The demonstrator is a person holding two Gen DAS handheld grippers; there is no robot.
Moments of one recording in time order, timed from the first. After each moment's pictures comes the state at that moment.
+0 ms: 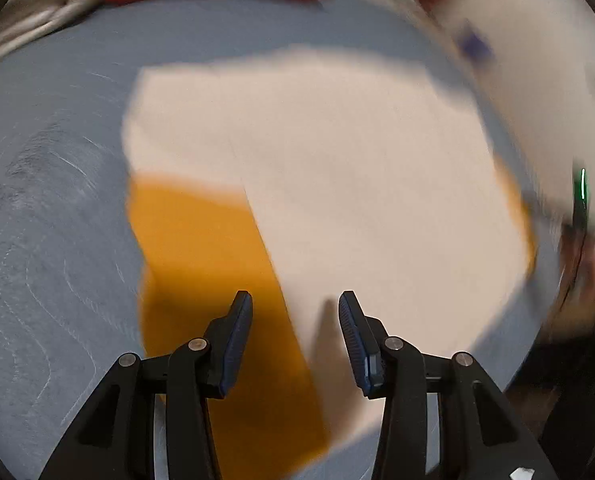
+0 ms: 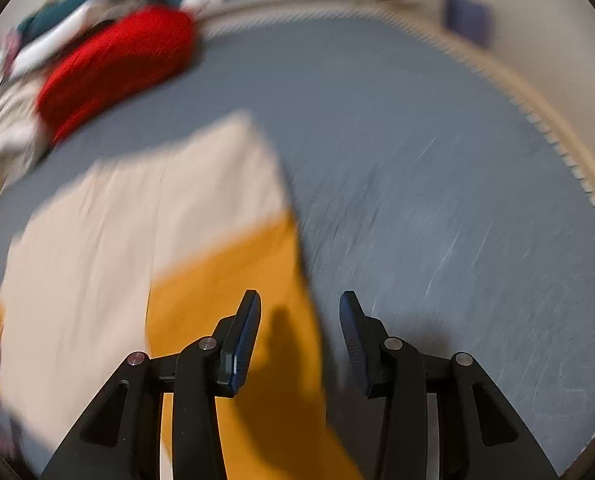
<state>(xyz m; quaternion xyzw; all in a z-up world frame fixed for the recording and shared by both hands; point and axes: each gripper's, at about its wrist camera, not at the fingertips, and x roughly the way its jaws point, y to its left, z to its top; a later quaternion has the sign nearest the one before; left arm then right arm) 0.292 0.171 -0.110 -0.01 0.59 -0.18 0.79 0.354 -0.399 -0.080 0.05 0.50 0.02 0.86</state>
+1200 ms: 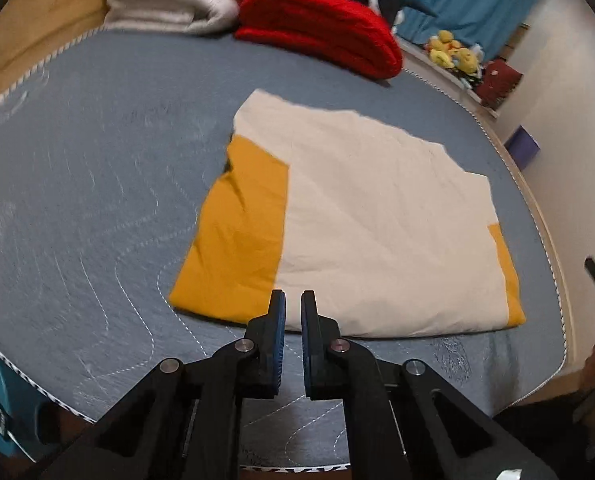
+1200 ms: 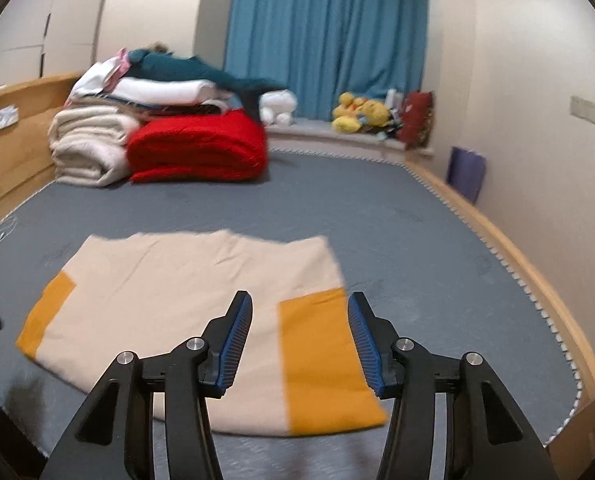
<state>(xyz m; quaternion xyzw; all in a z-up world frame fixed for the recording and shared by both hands) 0.142 0.174 -0.039 -0.19 0.48 0.00 0.86 0.156 -0.273 0.060 -0.05 0.26 0.02 0.96</state>
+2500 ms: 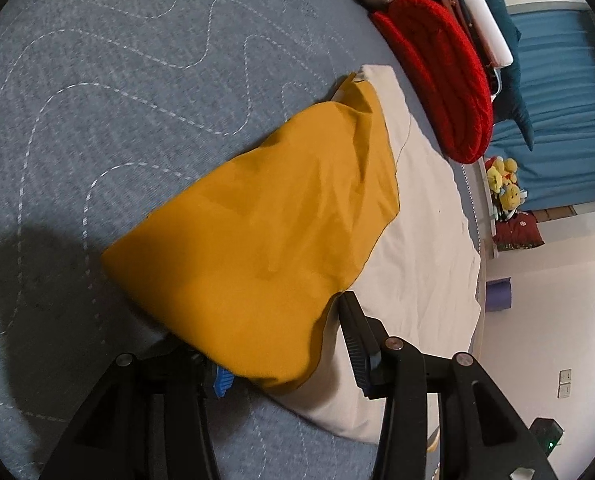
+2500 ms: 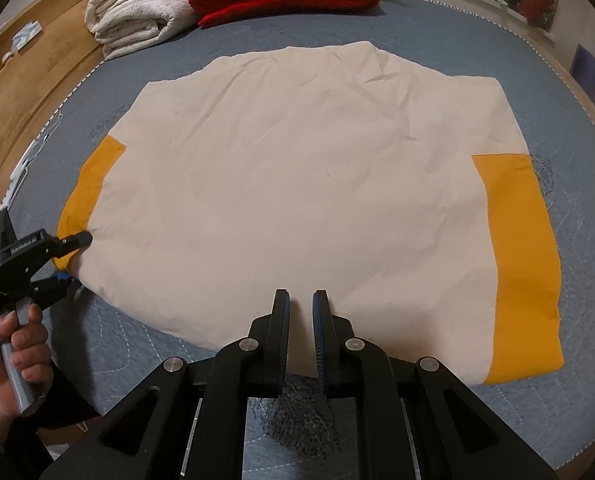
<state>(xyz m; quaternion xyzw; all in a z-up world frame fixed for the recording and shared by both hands) 0.180 0.211 -0.168 -0.50 0.42 0.06 0.75 0.227 -0.195 -0.087 -0.05 0.52 0.16 0.84</state>
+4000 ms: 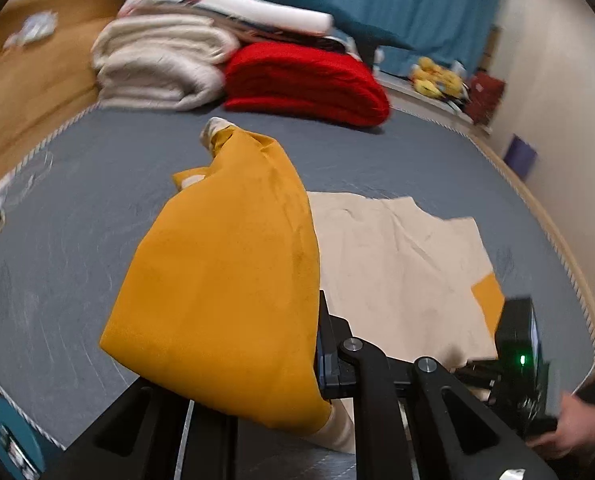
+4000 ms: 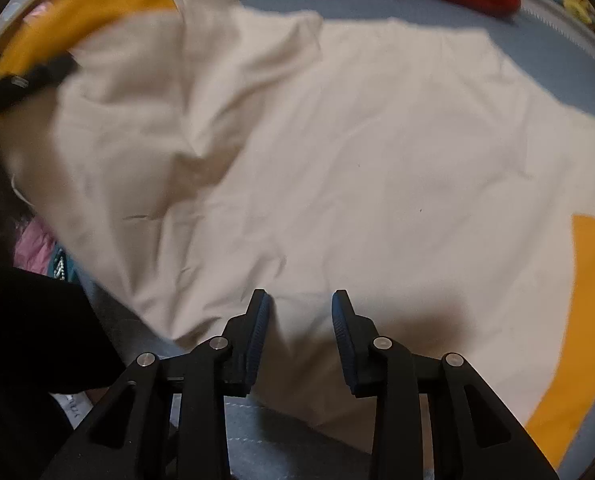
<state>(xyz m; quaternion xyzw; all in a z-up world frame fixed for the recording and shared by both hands) 0.169 0.158 0.009 -0.09 0.38 0.01 0.92 0.202 -0.072 -0.122 -0.10 0.54 0.31 0.77</state>
